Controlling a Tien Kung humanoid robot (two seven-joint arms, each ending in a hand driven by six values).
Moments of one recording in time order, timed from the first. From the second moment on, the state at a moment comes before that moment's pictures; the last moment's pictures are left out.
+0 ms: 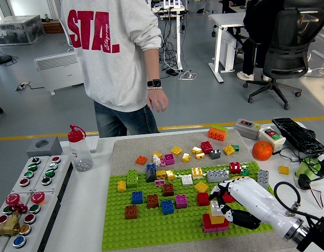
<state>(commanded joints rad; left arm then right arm) -0.09 0.01 -1.24 -0.18 1.03 0.24 0.23 0.44 -0.66 0.63 1.60 -1.82 -0.40 0.09</state>
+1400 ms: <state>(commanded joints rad) -0.09 0.01 -1.24 -0.18 1.04 0.25 0.23 0.44 -0.65 0.60 1.56 -1.80 -0.40 0.10</state>
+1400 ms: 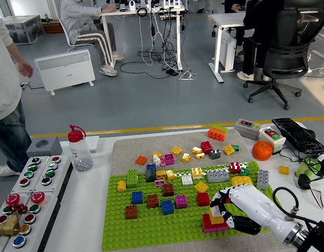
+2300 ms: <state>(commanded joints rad) -0.09 0.01 -1.23 -0.18 1.03 0.25 0.23 0.43 -0.65 0.60 1.56 -1.80 -0.40 0.10</state>
